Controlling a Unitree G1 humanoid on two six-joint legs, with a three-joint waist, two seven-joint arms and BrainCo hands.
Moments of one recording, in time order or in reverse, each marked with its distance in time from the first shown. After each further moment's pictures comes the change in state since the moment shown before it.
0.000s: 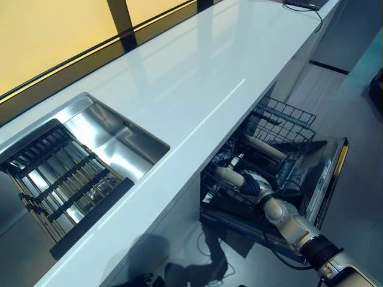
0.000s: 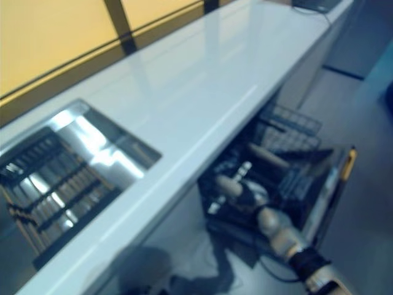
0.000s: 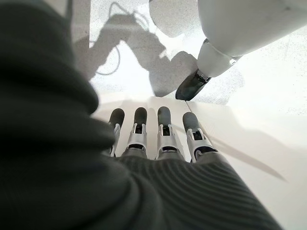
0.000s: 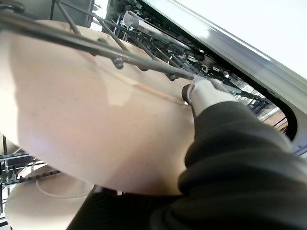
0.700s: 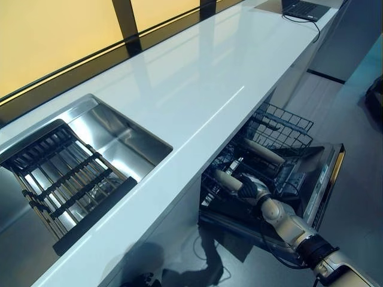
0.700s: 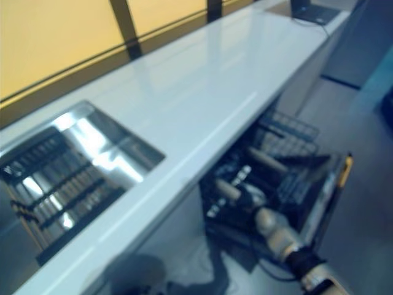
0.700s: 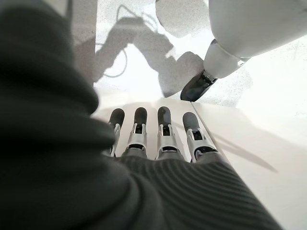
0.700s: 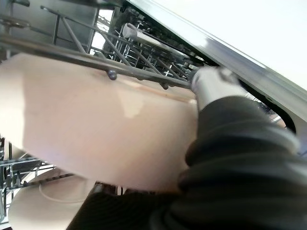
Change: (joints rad) left arm -0.007 0.000 0.000 0.001 0.000 0.008 -0.001; right arm -0.013 0.028 0.006 0.037 0.018 0.029 0.036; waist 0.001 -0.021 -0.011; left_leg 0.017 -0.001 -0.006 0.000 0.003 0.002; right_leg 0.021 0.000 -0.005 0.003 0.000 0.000
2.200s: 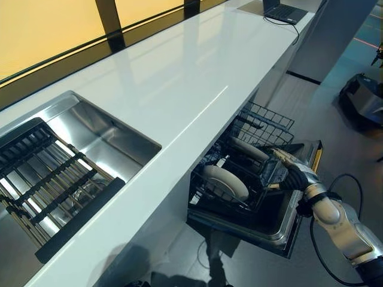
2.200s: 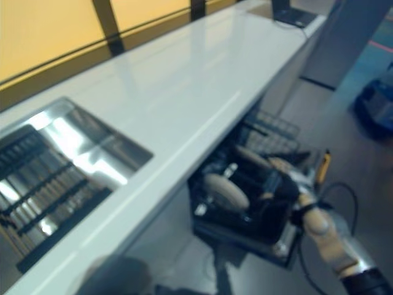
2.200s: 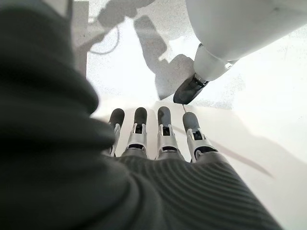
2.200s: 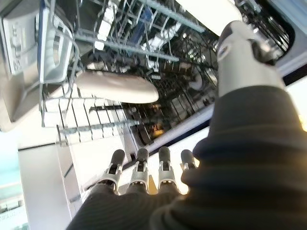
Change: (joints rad) left arm 0.072 0.041 0.072 0.004 0.000 -0.025 0.014; right arm 0.308 -0.290 -0.393 -0.463 -0.001 -0.095 0.015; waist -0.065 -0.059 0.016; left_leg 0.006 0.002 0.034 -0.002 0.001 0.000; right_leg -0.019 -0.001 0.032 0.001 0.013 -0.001
